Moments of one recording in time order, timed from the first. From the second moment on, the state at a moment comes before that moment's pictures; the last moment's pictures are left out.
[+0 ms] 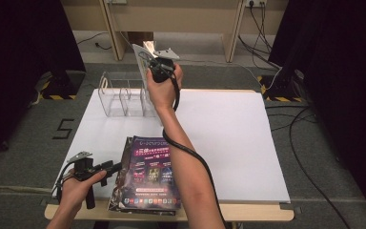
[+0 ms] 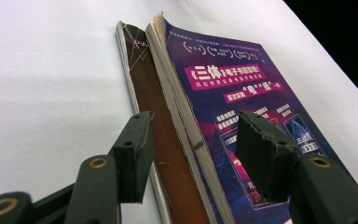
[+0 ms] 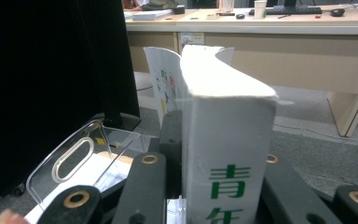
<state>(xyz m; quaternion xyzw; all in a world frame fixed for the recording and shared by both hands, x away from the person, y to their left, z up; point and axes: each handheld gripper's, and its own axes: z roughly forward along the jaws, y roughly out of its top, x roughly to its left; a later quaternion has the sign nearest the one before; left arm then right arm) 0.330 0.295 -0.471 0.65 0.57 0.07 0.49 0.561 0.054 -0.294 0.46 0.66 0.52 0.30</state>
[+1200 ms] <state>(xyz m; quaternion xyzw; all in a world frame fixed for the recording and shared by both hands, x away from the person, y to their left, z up) 0.328 0.290 -0.473 0.66 0.57 0.07 0.48 0.542 0.047 -0.311 0.48 0.69 0.48 0.27</state>
